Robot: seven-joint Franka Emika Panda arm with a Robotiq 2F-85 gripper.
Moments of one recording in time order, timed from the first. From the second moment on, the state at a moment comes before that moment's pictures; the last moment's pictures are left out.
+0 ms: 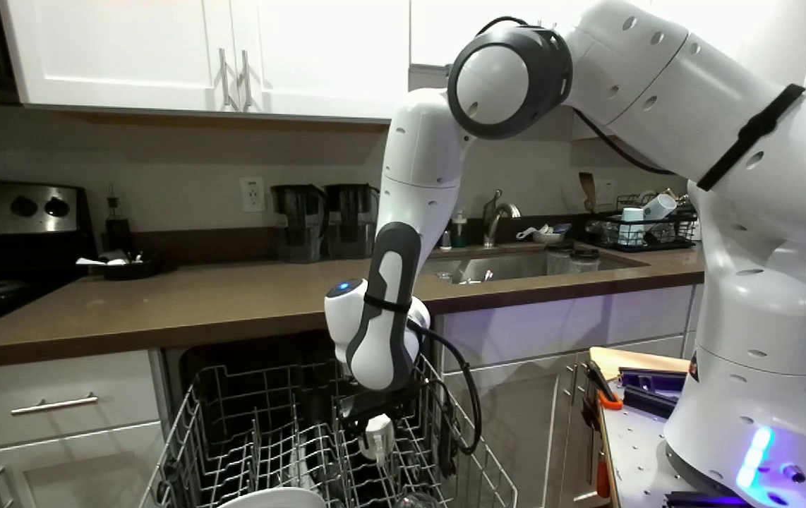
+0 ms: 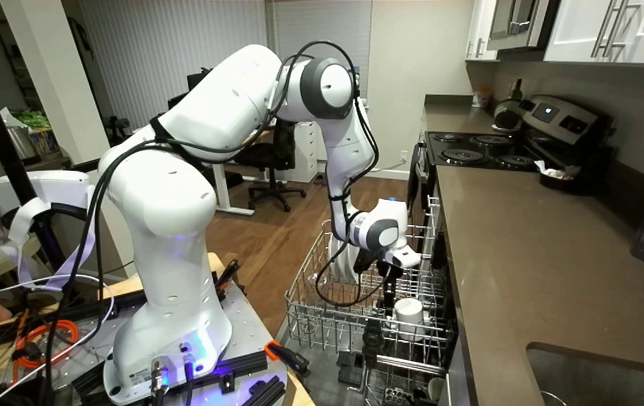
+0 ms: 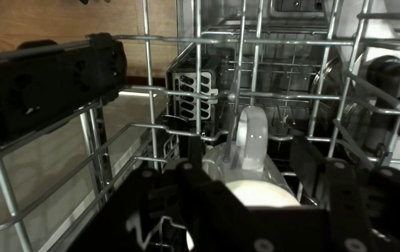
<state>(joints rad) 0.19 0.96 -0.22 -1.99 -0.01 2.84 0.95</state>
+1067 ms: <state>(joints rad) 0.19 0.98 -0.22 -1.98 0.01 2.84 0.95</state>
